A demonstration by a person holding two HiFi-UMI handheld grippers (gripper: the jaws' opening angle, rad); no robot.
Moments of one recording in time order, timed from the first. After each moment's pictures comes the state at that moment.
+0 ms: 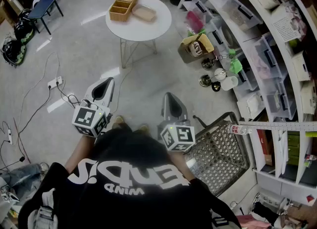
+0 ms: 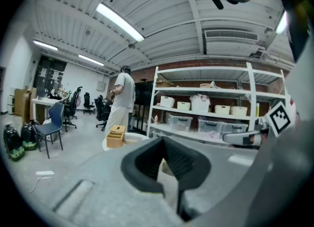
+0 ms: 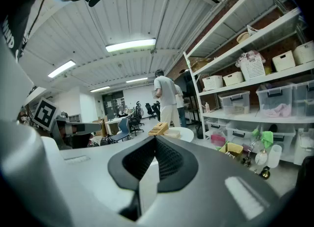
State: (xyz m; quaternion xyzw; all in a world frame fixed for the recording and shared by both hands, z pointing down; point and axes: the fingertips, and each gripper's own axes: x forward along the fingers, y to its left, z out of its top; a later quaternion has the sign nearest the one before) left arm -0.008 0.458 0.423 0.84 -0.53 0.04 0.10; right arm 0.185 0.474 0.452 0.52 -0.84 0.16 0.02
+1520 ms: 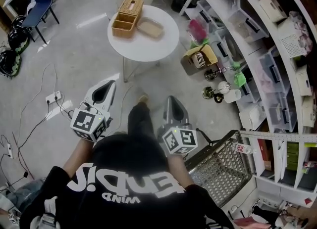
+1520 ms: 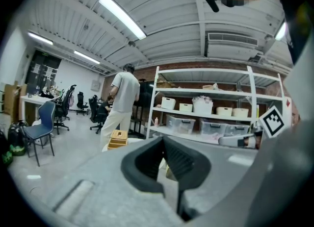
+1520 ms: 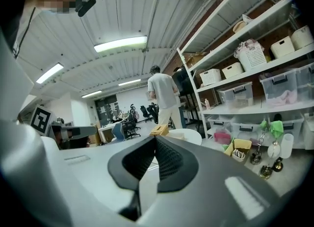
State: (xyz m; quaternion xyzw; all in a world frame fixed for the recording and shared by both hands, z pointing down) left arm -0.099 0.300 0.439 0.86 -0.50 0.03 0.09; right arm 0.097 0.317 0.479 0.54 -0.82 0.19 -0.02
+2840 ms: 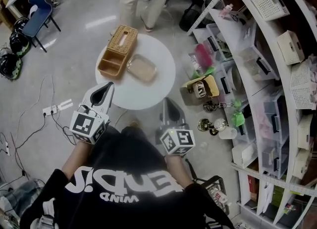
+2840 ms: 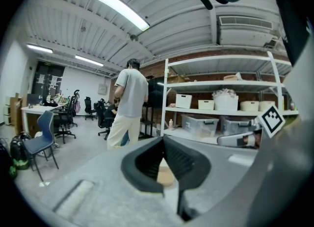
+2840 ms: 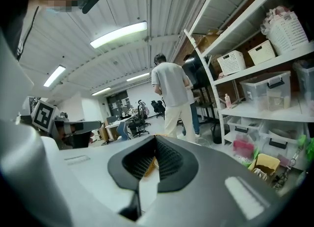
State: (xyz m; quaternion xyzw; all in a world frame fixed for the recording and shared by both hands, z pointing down) left arm -0.064 -0.032 0.420 0.83 -0.55 0.06 0.07; right arm 0.120 -0.041 0.472 0.46 -0.87 0.20 0.01
